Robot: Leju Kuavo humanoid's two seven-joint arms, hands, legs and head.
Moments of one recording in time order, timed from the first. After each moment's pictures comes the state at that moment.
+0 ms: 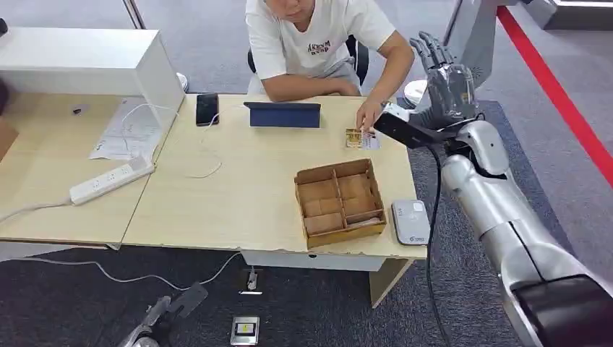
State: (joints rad) left arm -0.32 0.19 -0.71 -0.27 0.13 0.41 -0.13; right arm -1.05 -0.16 0.55 -0.57 0.80 -0.42 -0.35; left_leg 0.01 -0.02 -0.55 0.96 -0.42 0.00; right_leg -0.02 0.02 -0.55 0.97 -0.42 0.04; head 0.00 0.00
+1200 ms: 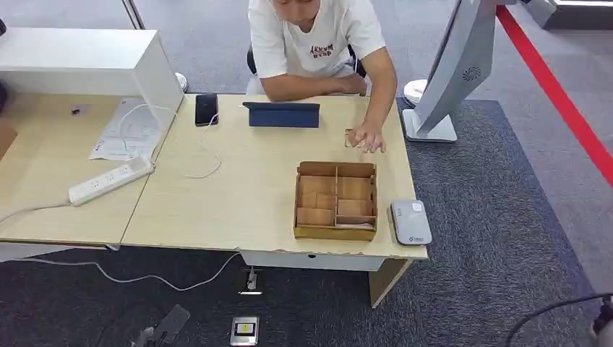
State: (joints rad) left arm -0.19 0.18 -0.63 -0.27 0.31 0.48 -0.19; right arm -0.47 -0.50 -0.25 -0.50 -0.04 -0.60 -0.34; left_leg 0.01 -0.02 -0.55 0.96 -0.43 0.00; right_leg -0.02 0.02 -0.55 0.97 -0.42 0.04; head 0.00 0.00
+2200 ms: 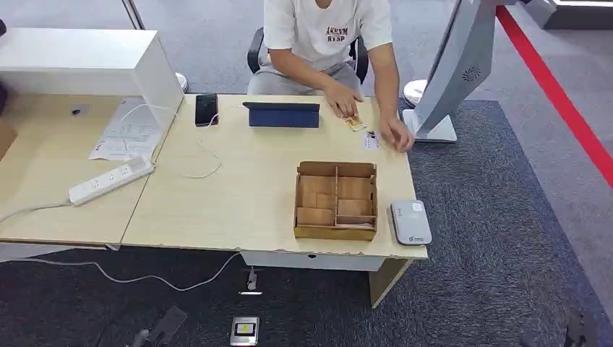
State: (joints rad) left arm -0.19 0.19 -0.62 -0.26 0.28 0.48 -0.13; right arm -0.29 -0.37 -0.28 -0.26 0.05 -0.25 0.13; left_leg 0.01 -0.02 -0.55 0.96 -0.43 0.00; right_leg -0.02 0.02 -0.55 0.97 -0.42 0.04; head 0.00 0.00
